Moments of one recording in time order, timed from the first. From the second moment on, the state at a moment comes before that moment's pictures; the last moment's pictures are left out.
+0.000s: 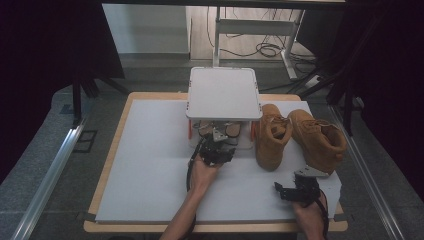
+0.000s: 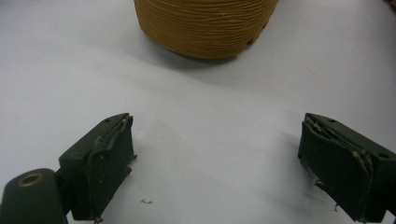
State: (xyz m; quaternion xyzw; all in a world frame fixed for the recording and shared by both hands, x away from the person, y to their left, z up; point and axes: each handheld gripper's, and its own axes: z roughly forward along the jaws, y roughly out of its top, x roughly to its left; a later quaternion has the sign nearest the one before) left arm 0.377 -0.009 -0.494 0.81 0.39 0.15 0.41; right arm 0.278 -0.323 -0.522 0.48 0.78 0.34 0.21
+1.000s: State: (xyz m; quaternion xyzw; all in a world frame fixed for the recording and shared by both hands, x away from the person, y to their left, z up) left arm 0.337 0.041 -0.480 0.84 0.36 0.13 0.39; right arm 0.278 -0.323 -0.522 0.48 0.78 0.33 0.21
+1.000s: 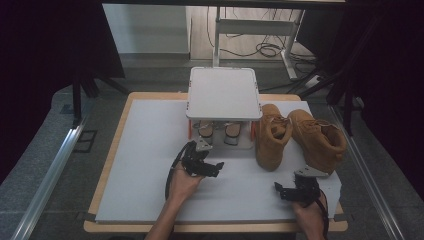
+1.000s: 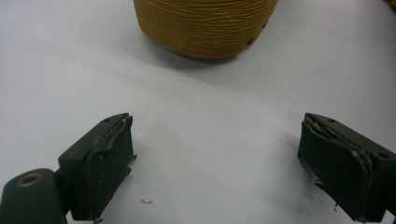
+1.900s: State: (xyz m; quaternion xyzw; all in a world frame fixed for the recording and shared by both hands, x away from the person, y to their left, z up) left arm 0.298 0.110 -0.510 0.84 0.40 0.13 0.36; right arm 0.273 -0.324 -0.516 0.48 0.78 0.36 0.20
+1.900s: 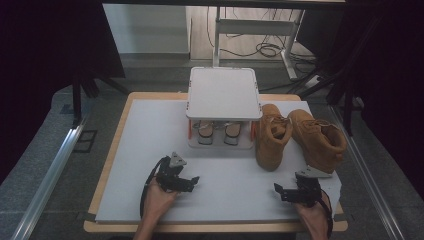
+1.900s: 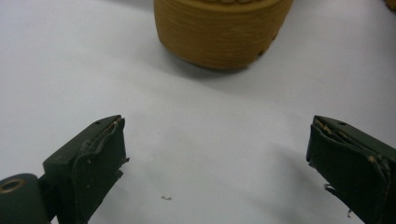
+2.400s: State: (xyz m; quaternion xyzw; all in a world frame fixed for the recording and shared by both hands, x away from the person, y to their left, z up) left arm 0.286 0.132 -0.524 0.83 0.41 0.15 0.34; right arm 0.269 -0.311 -0.505 0.47 0.77 0.39 0.19
